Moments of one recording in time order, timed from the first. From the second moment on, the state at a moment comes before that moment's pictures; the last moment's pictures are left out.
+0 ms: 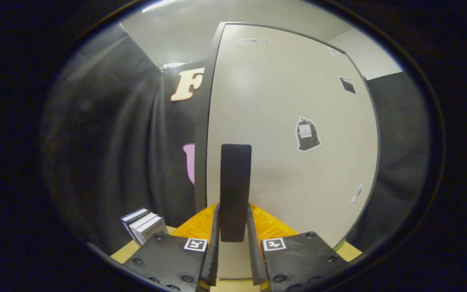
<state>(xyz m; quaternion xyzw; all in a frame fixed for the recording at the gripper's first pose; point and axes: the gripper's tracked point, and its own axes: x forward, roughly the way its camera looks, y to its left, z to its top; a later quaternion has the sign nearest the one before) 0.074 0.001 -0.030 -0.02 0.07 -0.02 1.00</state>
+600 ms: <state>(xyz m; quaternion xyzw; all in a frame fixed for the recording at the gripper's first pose) 0.067 0.000 -0.028 0.00 0.08 -0.04 1.00</state>
